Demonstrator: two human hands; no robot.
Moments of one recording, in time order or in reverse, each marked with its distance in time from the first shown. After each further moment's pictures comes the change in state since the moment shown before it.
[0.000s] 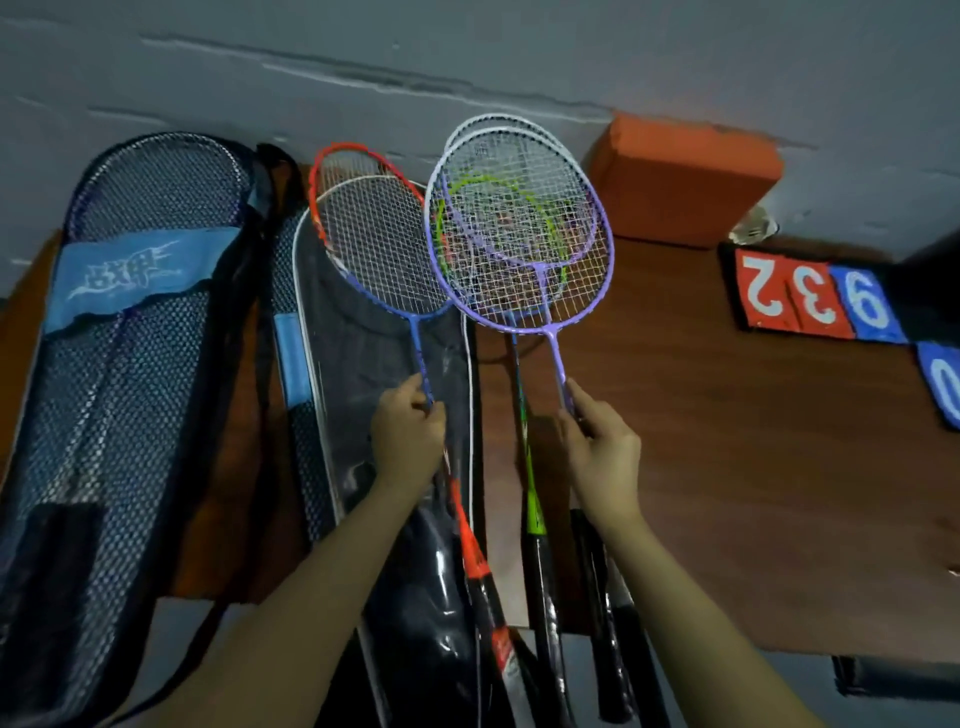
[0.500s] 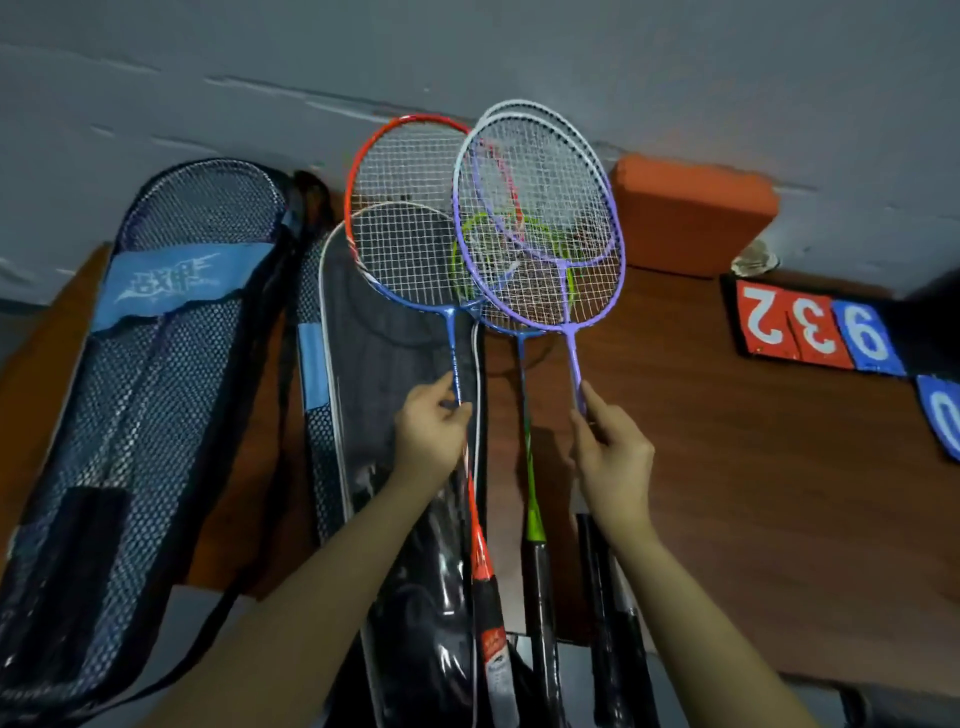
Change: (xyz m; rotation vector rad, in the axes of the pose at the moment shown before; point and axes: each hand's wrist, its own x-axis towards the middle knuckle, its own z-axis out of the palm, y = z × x) left_hand -0.006 0.015 0.000 -0.089 -0.055 0.017; right_hand 0.001 -0.011 -0.011 0.017 0.056 -0.125
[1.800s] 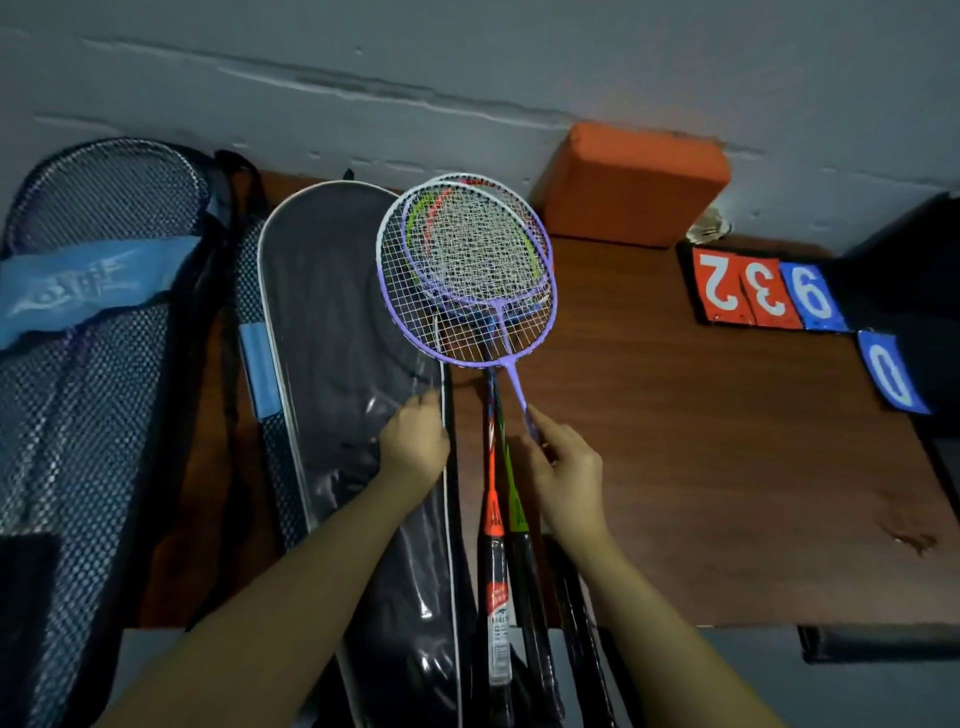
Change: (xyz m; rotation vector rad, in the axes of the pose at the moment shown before) left_hand 0.013 -0.018 0.025 0.778 -0.299 0.093; right_hand -0.028 -0.001 0.012 -0.048 -0.128 0.186
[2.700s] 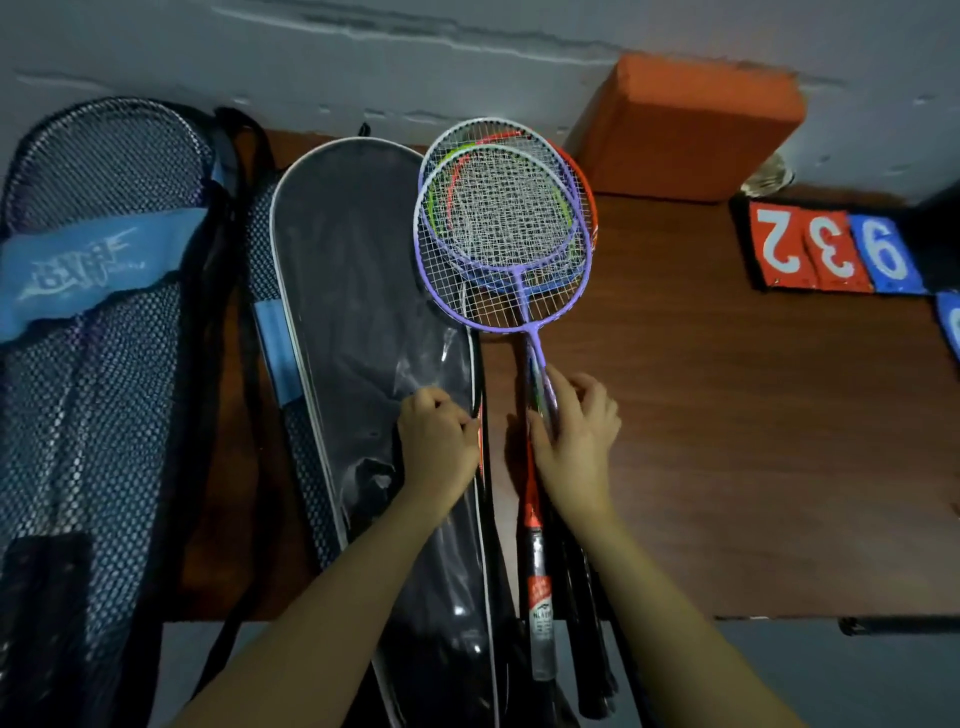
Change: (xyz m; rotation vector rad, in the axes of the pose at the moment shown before) left_hand -0.010 -0.021 0.018 -0.257 0.154 0.016; right_hand 0.015 0.012 0.045 -0.312 0.032 -0.029
